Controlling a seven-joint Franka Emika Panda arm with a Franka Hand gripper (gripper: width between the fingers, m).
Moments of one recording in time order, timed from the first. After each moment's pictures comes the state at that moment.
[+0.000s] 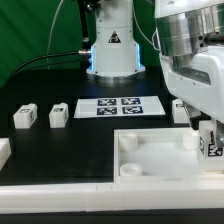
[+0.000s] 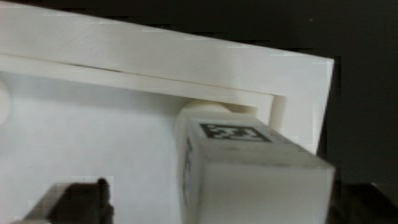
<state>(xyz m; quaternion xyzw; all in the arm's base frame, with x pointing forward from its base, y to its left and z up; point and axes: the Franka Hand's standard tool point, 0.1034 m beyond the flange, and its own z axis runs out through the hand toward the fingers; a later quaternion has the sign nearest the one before) 0.612 0.111 0.076 -0.78 0.61 0.00 0.11</state>
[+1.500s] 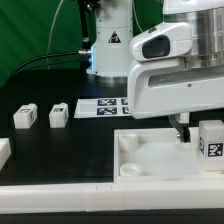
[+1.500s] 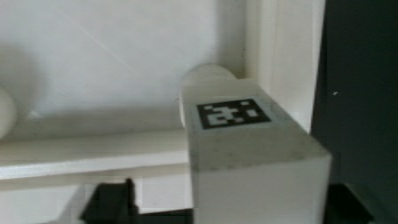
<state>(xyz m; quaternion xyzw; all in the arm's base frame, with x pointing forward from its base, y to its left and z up) 0.626 0.108 0.079 -1.00 0.02 -0.03 0.06</state>
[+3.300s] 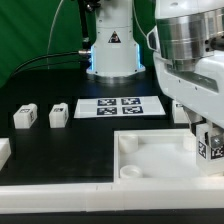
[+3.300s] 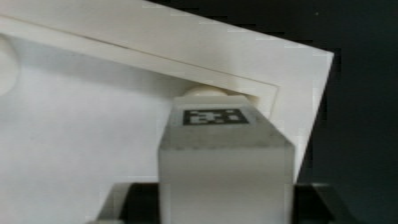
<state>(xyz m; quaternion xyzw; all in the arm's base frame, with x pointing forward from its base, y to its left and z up) 0.624 0.105 0.077 -0.76 0.65 0.03 0.08</state>
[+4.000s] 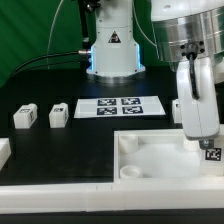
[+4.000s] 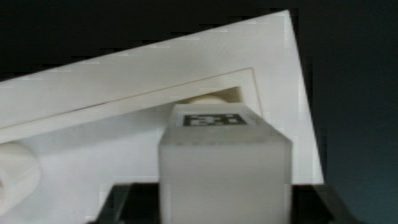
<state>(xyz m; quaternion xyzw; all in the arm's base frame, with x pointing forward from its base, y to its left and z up) 0.623 0.106 0.076 -0.62 0.78 0.05 0.08</state>
